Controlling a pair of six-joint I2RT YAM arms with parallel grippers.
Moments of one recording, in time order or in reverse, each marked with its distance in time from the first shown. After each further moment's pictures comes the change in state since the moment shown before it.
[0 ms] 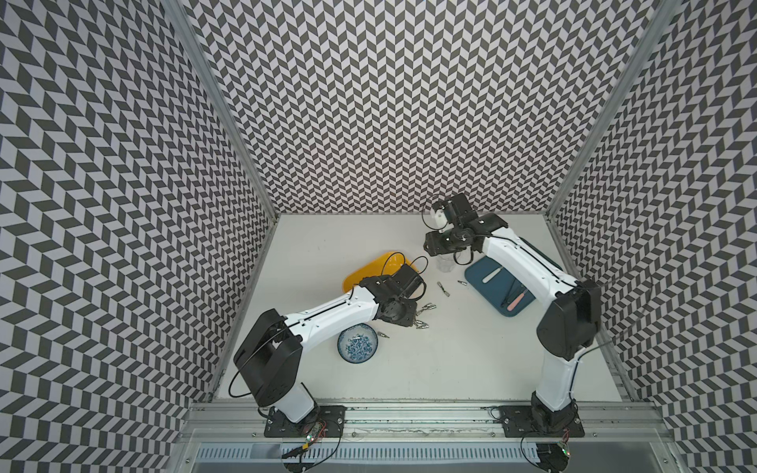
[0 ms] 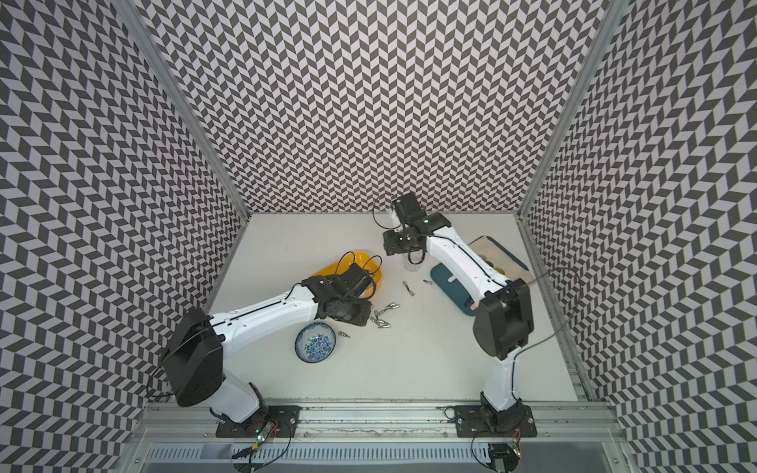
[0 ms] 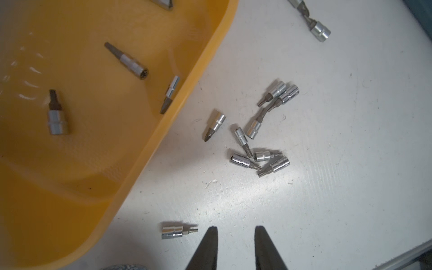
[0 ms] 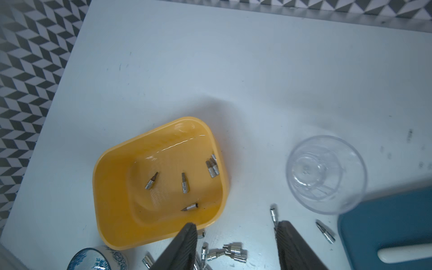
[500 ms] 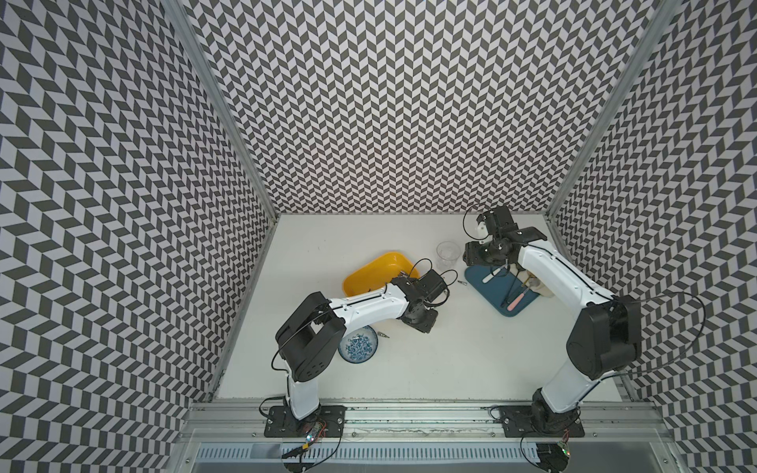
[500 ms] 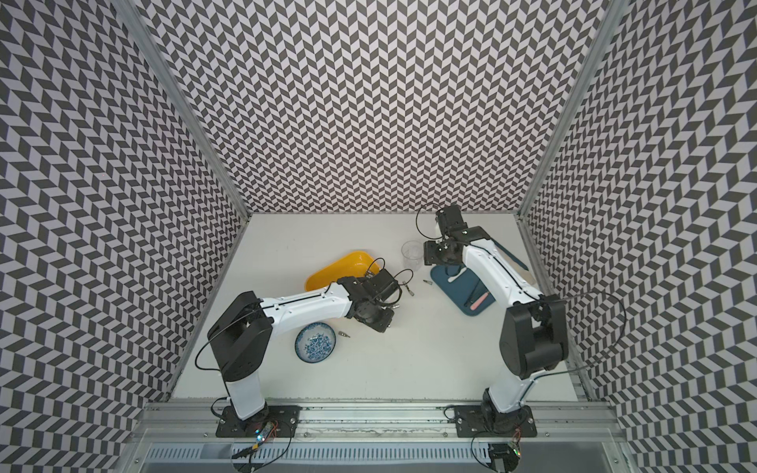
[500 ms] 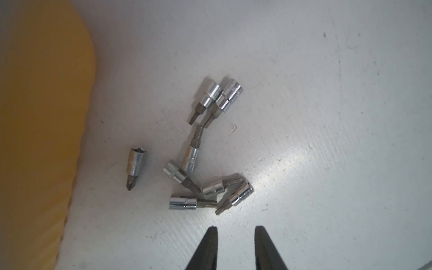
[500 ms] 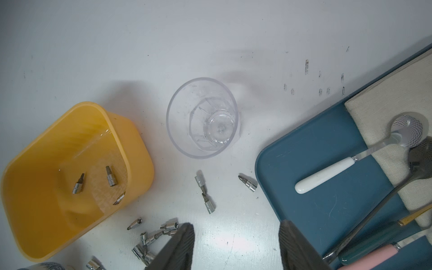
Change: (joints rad) left arm -0.074 0.235 0.130 0.027 0.037 0.132; right arm -0.184 -0.167 -0.288 0.043 0.005 -0.006
